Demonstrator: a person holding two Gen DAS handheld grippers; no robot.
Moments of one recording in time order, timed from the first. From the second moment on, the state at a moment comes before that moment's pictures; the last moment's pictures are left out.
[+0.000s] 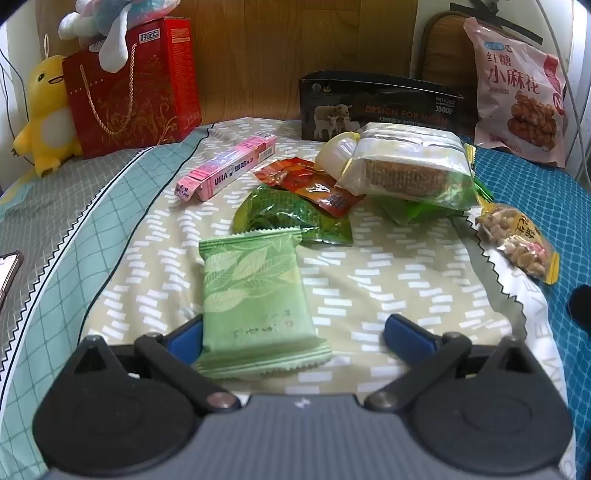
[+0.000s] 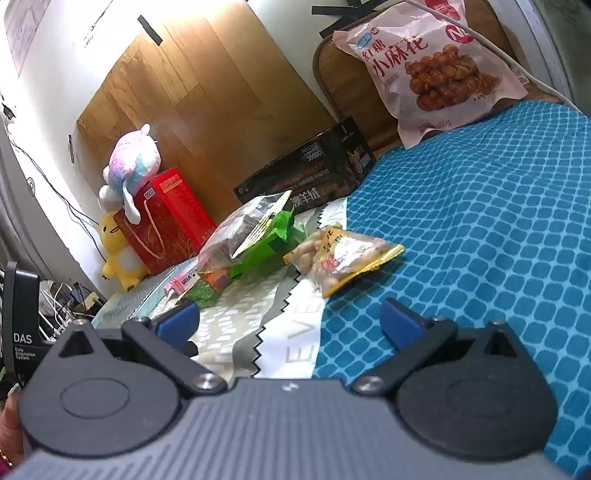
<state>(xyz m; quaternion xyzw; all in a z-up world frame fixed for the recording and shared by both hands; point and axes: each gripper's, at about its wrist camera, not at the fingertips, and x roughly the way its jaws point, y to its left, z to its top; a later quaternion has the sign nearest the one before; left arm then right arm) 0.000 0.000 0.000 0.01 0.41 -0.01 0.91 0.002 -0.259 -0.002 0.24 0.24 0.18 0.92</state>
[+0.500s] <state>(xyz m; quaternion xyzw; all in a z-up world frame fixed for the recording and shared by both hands) -0.005 0.000 0.001 0.01 0.38 -0.01 0.92 0.003 -0.254 0.000 0.23 0.25 0.17 0.92</state>
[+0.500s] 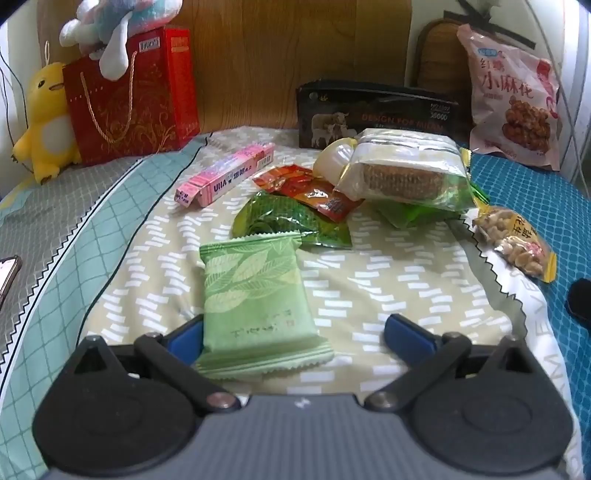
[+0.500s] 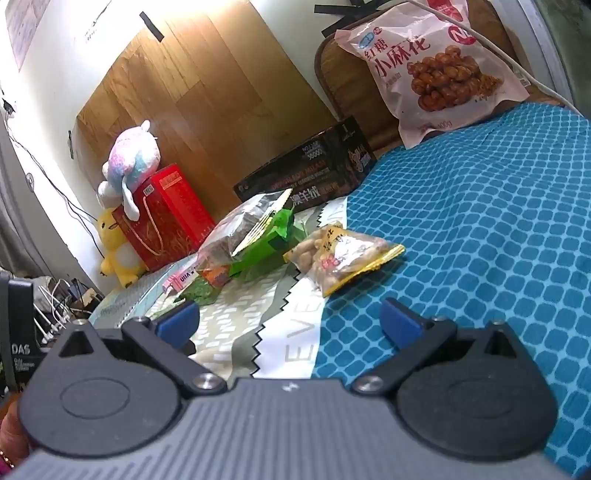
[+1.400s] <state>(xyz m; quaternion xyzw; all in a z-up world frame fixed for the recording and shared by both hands) 0.140 0.024 0.041 -0.16 0.44 -0.24 0.85 0.129 -0.198 0.044 0.08 0.34 0.33 0.88</state>
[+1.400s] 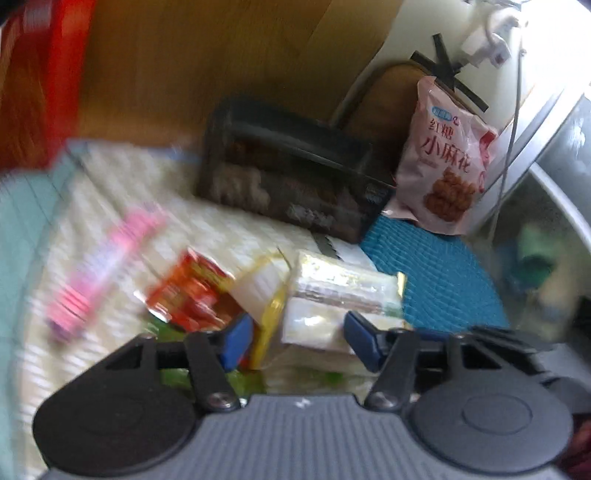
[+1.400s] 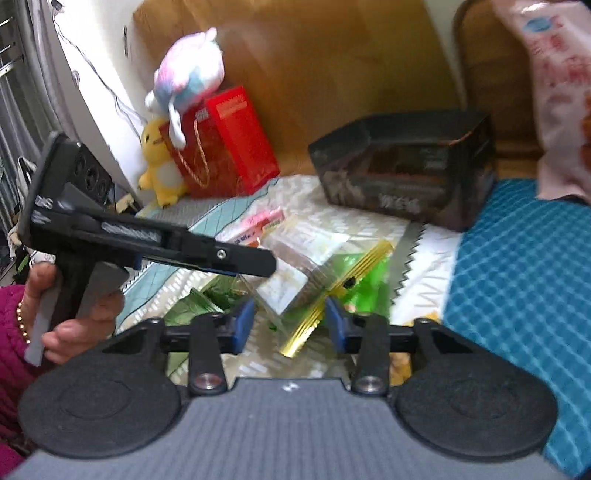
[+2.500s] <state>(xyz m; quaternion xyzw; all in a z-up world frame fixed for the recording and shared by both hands) 0.329 0.018 0.033 -0.15 0.42 -0.11 0.89 0.264 -0.281 0.034 0.20 0.31 0.17 0.91</state>
